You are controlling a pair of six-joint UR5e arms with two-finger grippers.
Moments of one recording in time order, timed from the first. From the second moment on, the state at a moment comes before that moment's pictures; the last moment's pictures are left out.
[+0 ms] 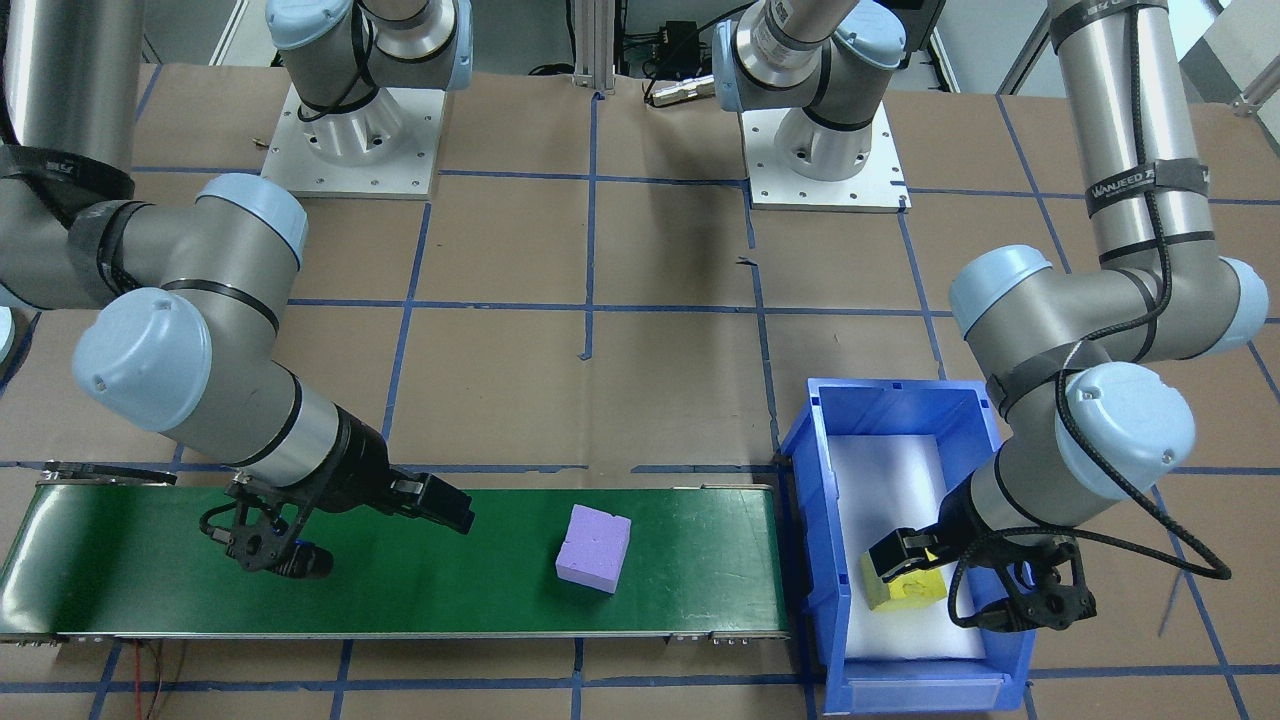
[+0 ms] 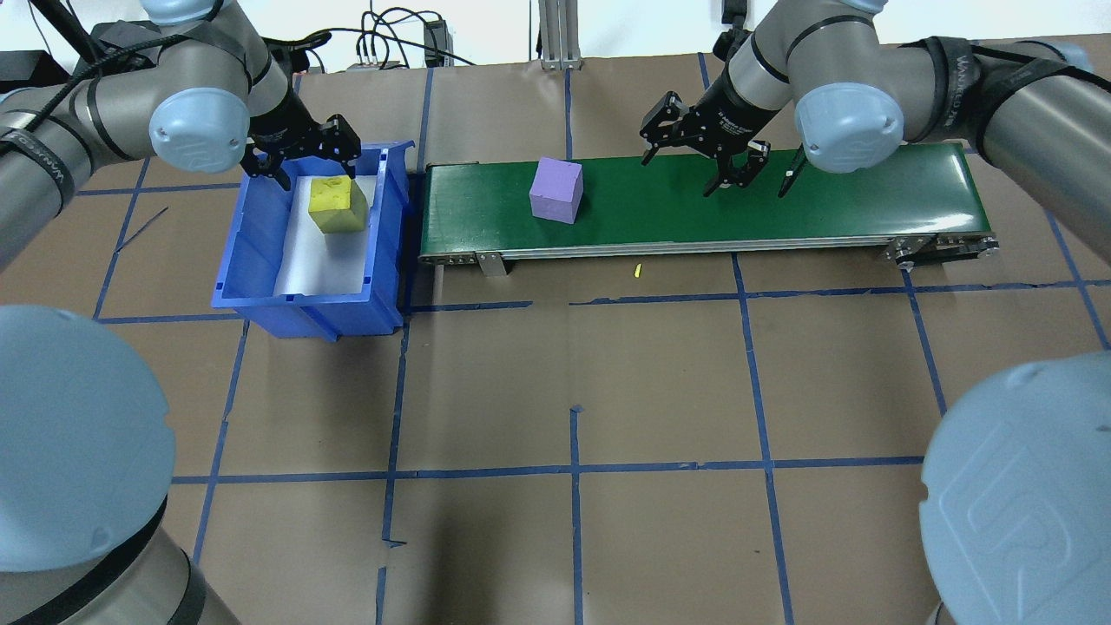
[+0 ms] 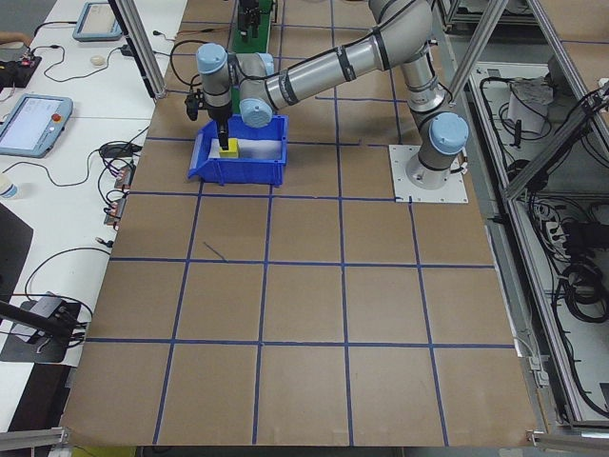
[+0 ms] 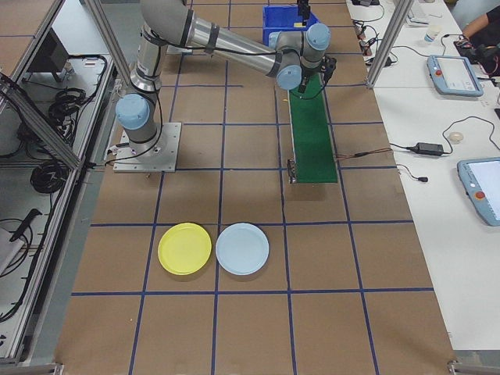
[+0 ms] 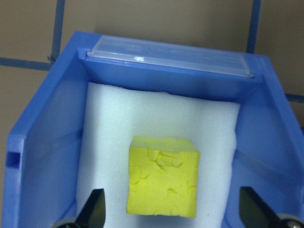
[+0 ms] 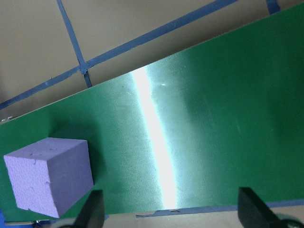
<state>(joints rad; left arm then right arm) -1.42 -2.12 -1.45 -1.10 1.55 -0.01 1.56 -1.12 1.54 -2.03 -1.18 0.33</state>
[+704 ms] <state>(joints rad) -1.42 -2.16 -1.49 -1.02 1.55 0.00 1.56 -1.11 1.56 -2.03 -1.18 0.35</state>
